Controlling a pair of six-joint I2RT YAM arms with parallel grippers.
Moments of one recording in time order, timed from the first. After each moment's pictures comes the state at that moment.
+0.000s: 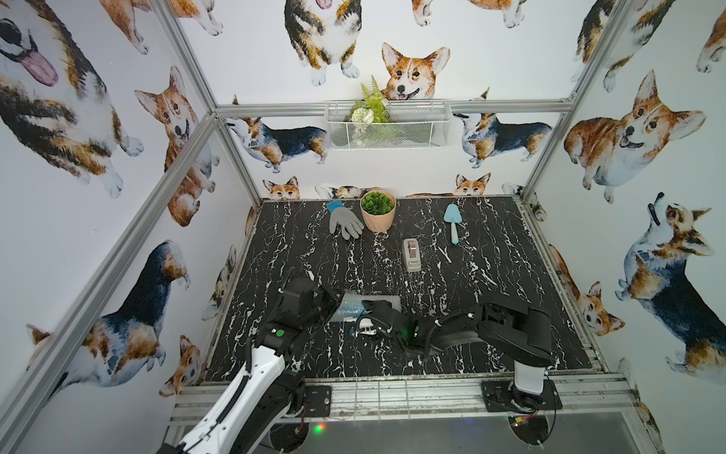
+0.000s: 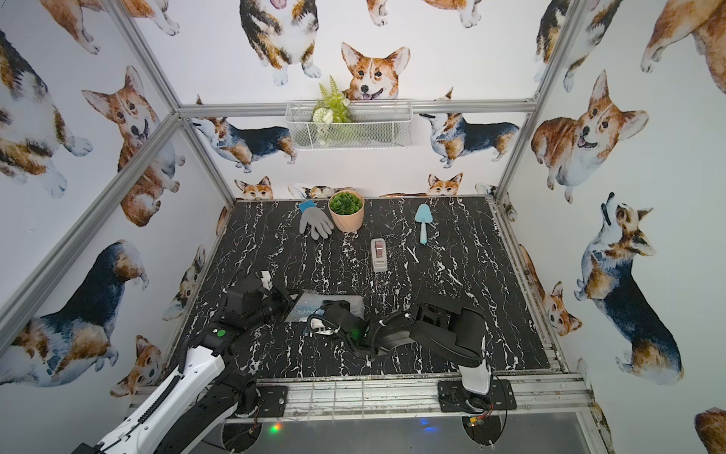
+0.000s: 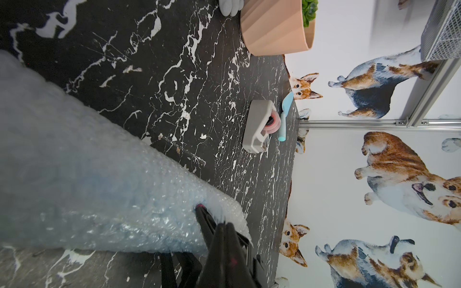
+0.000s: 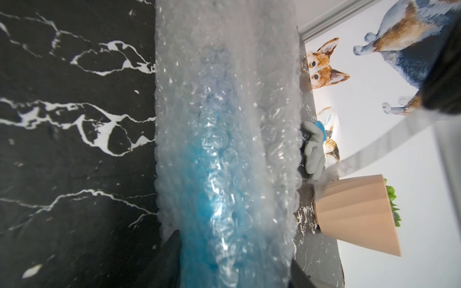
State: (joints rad) left arm -0.37 0.73 0.43 -0.28 0.24 -1.20; right arm 1.27 1.91 0.86 0.47 0.42 -0.80
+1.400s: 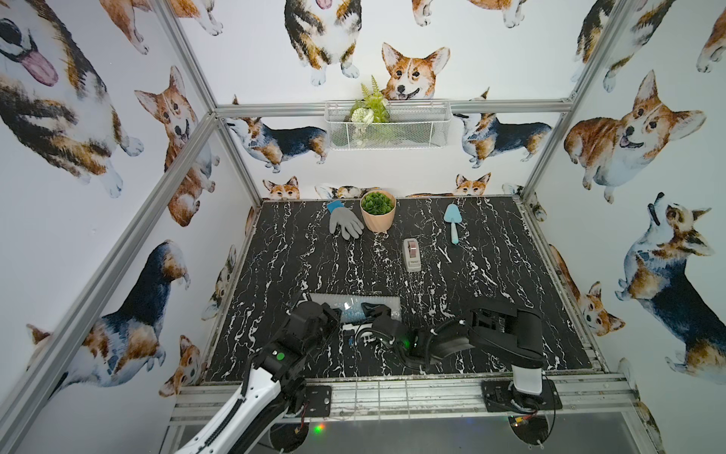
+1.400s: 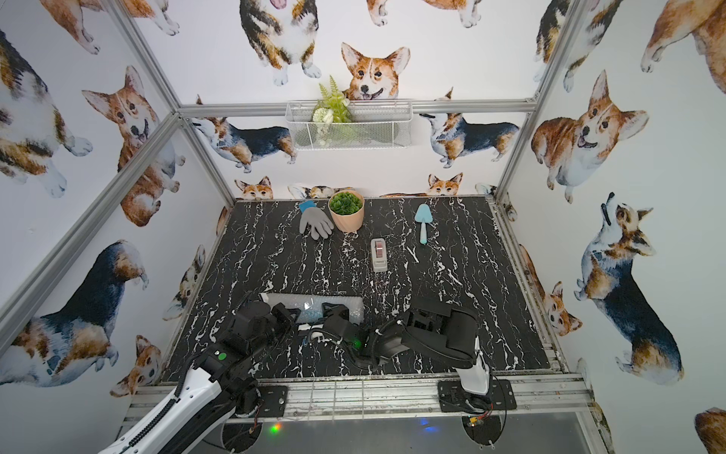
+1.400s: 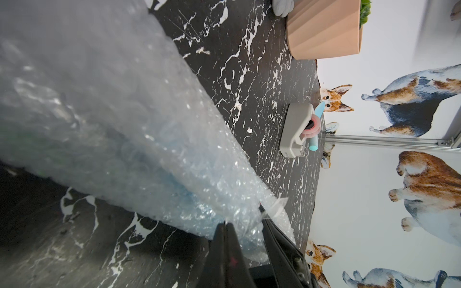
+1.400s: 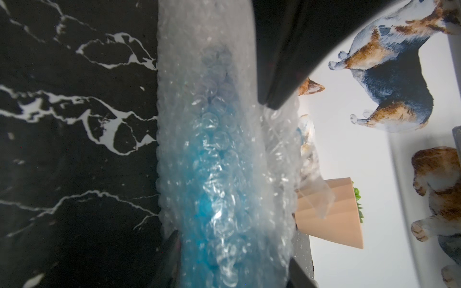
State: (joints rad) left arm -0.53 0.54 0.26 -0.36 0.00 -1.32; right arm 1.32 1.95 0.82 0.62 0.52 -0.89
